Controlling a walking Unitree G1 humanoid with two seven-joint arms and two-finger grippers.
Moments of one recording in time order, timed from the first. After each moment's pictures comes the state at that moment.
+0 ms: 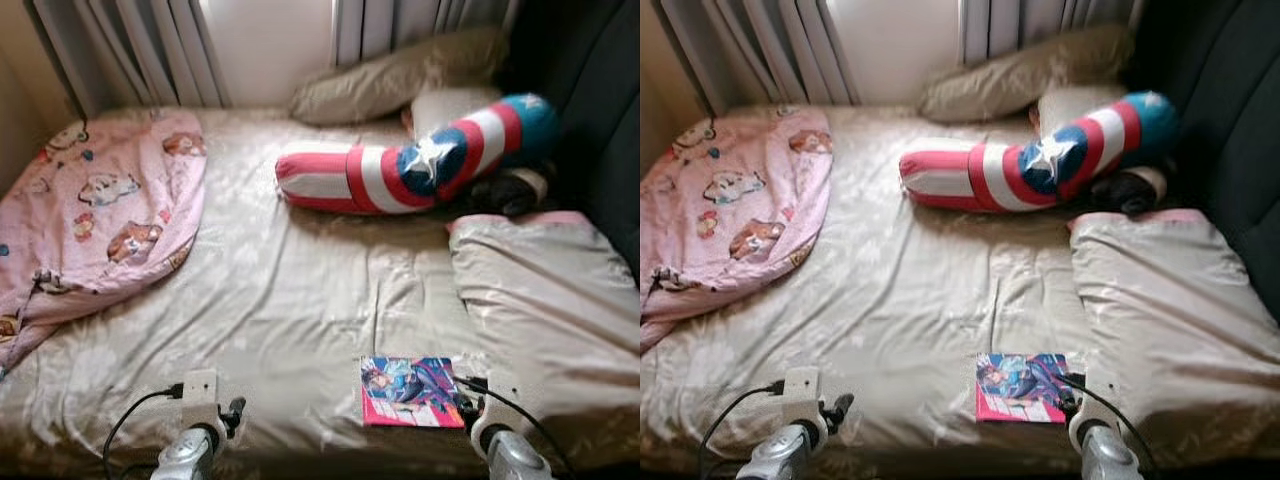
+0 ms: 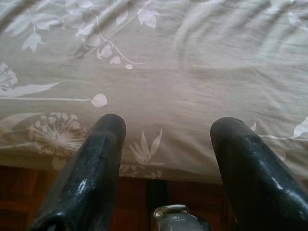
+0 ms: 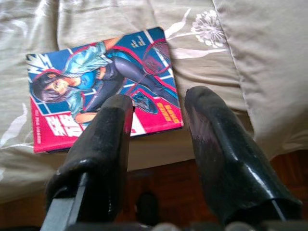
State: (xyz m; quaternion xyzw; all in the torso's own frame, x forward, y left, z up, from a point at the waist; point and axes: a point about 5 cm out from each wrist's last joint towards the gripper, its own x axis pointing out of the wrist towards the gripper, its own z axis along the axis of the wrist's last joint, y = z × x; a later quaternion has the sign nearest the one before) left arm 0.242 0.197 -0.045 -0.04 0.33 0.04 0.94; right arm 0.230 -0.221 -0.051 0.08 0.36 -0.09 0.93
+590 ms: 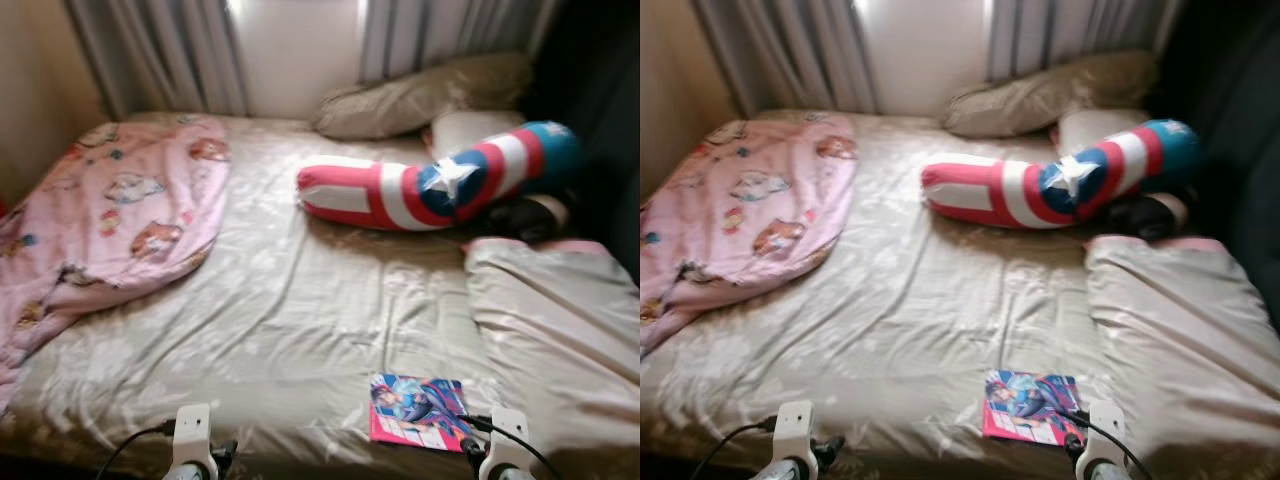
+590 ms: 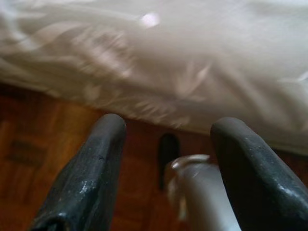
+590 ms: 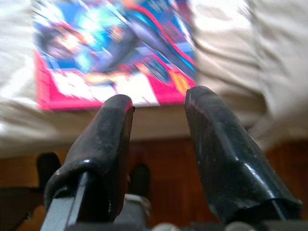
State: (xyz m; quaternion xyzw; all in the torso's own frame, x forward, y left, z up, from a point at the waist) left arm 0.199 0.209 -0.071 -0.03 0.41 0.06 0.91; right arm 0.208 -0.221 -0.065 0.08 0.41 -0.08 0.91
